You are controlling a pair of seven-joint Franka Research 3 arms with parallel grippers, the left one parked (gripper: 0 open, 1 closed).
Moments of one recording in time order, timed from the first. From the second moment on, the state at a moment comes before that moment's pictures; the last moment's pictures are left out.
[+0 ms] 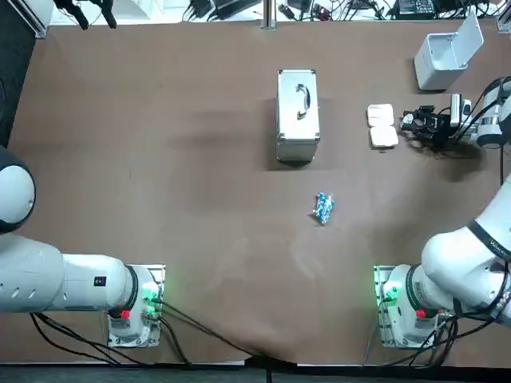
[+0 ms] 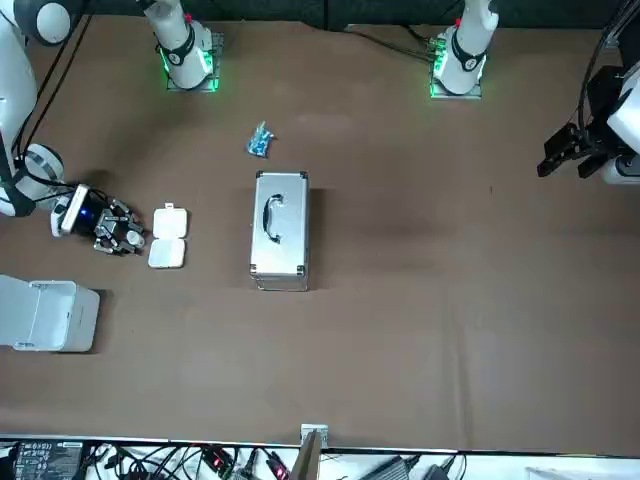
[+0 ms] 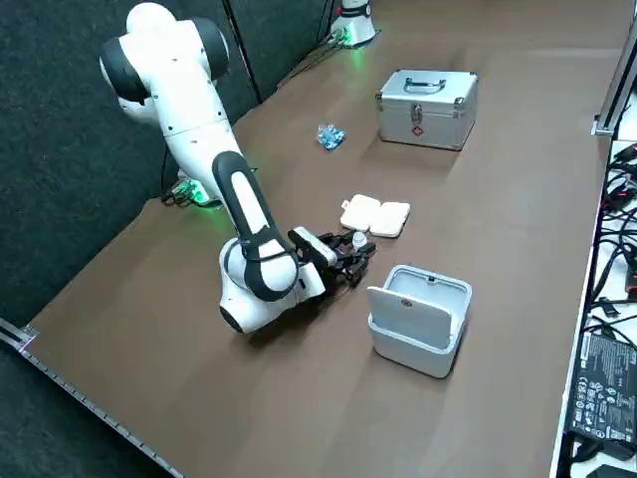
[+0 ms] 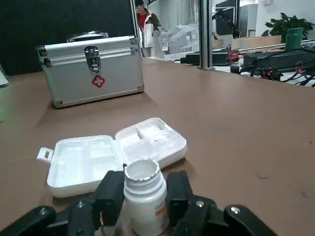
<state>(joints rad) -0.48 0.84 -0.18 -1.85 1.27 1.58 -2.64</state>
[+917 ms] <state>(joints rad) -0.45 0.82 -0.17 -1.82 1.23 1.59 -2.59</state>
